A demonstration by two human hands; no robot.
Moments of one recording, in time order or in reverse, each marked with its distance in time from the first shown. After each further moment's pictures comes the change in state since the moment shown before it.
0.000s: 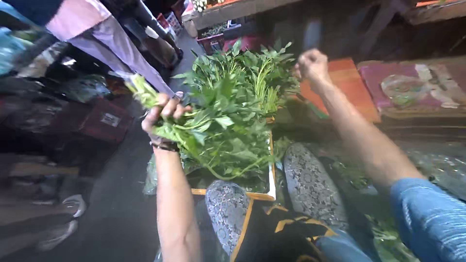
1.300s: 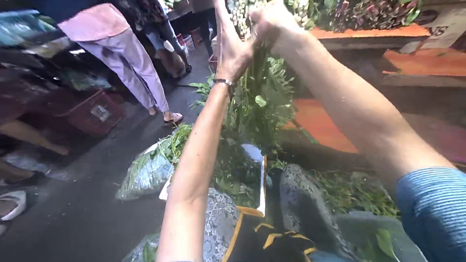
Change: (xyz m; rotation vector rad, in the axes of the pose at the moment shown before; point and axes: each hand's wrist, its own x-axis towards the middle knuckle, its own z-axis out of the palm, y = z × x) left_hand 0.171 -0.017 0.114 1.261 0.380 0.435; right_hand -0.008 -0.278 0.128 0.065 -0.171 -0.098
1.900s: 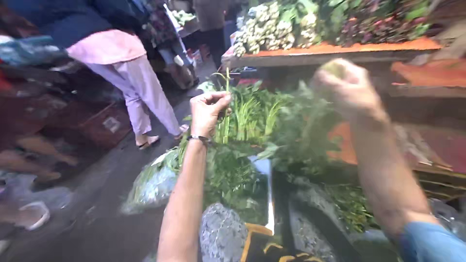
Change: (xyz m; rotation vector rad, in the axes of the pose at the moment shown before) left_hand -0.090 -0.001 -0.084 -0.277 0.021 -0.598; right_hand -0.103 0.066 -0.097 -0.062 -0.028 -0.295
